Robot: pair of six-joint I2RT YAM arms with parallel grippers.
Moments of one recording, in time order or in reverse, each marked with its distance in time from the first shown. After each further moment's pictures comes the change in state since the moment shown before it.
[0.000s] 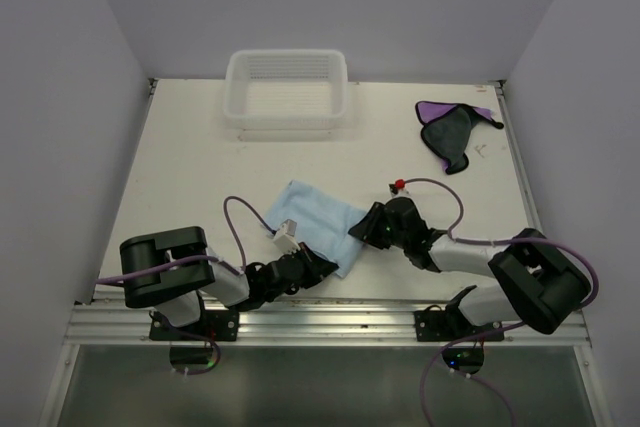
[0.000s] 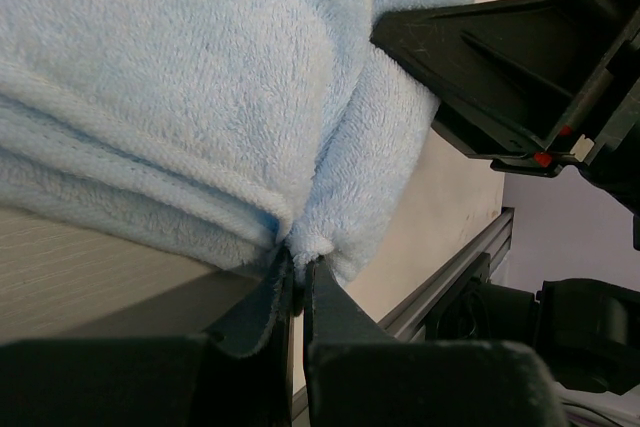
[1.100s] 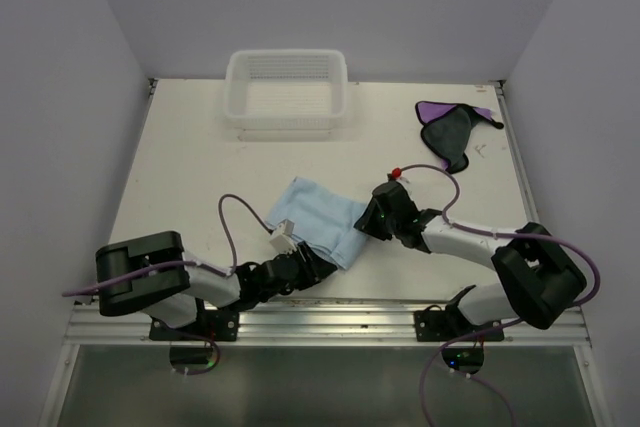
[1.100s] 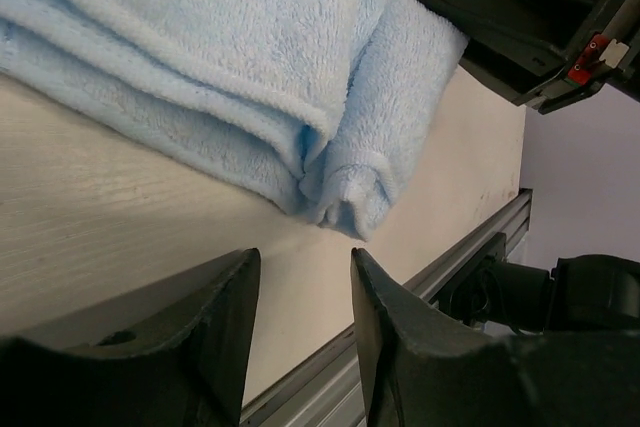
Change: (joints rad) left arm 0.006 -0.120 -0.019 -0.117 0.018 0.034; right arm 0.005 0.026 0.214 -0.380 0.126 -0.018
